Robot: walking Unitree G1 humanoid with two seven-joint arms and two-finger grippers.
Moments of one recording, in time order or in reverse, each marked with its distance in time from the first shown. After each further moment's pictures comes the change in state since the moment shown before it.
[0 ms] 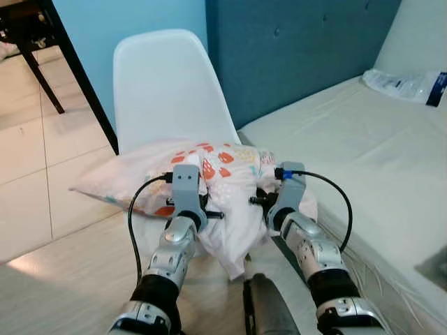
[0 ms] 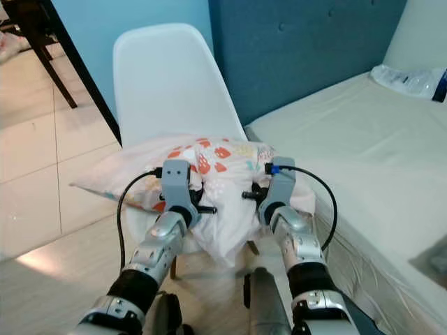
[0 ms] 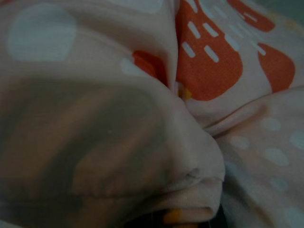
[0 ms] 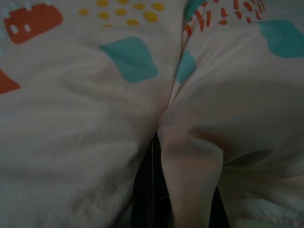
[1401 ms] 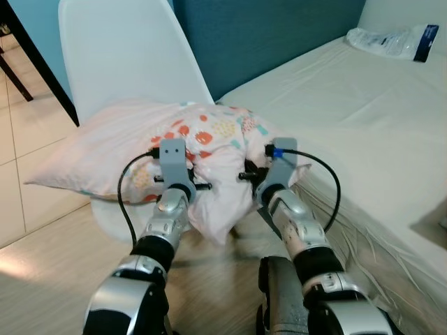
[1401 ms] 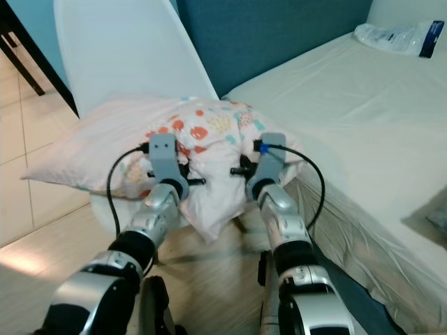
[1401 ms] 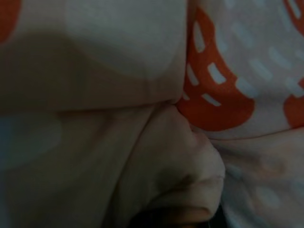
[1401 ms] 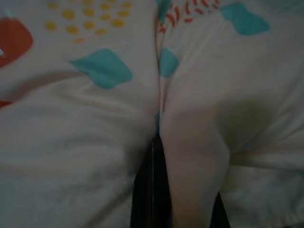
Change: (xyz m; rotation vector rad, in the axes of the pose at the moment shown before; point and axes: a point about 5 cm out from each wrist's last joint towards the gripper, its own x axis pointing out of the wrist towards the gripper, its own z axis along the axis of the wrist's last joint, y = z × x) left arm 0.030 0.041 0.049 0.035 -0.084 0.233; right arm 0.028 0.036 0.048 -0.171 -0.158 0.036
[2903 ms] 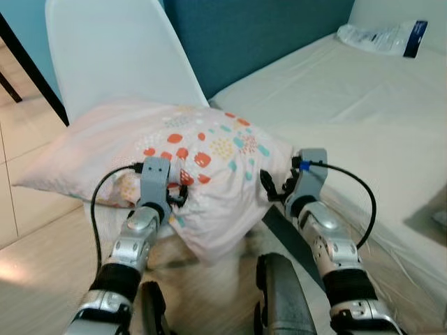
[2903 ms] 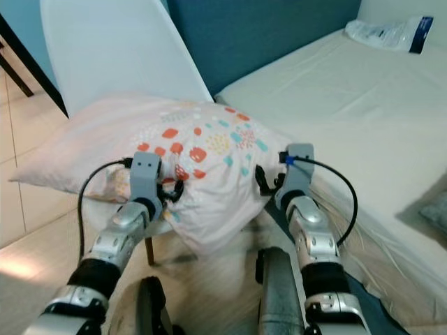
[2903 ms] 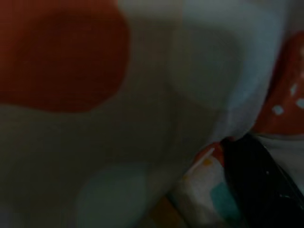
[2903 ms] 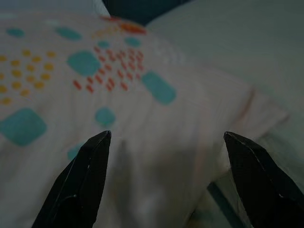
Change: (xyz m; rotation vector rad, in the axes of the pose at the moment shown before) left arm -0.029 0.052 -0.012 0.274 0.090 -0.088; right arm -0.048 -0.054 -0.002 -0.014 -0.072 -0.114
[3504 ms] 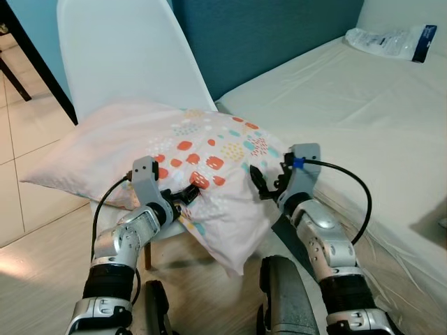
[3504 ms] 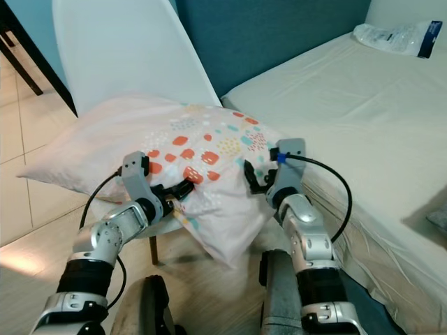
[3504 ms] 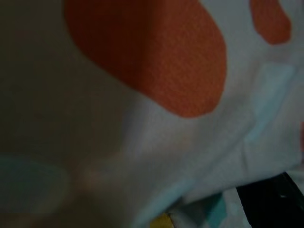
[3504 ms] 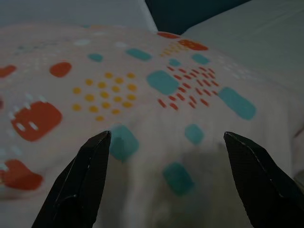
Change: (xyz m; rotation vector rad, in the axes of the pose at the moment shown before) left arm -0.014 -0.012 -0.001 -0.644 0.214 -0.202; right arm -0.005 0.025 0.005 -0.001 -0.011 0.090
